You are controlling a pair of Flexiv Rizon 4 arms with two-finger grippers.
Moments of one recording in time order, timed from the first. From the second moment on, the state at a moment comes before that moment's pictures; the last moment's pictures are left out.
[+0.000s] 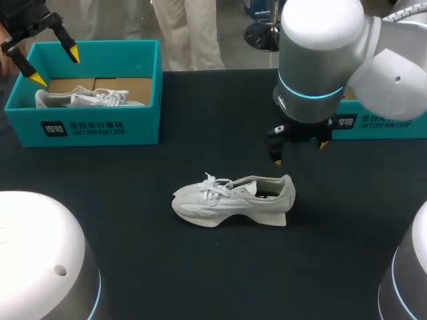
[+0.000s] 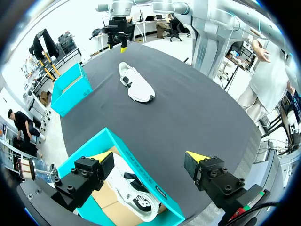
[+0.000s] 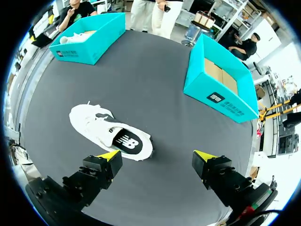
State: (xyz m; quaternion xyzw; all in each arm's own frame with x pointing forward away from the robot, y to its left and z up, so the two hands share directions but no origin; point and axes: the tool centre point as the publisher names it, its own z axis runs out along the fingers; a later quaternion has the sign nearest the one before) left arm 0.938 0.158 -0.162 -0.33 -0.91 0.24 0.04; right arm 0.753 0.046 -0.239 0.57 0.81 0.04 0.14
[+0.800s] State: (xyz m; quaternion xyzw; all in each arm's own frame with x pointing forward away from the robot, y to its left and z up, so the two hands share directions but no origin) left arm 0.938 0.158 -0.162 -0.33 -0.91 0.24 0.04; right arm 0.751 0.030 -0.245 0.21 0.96 0.10 0.12
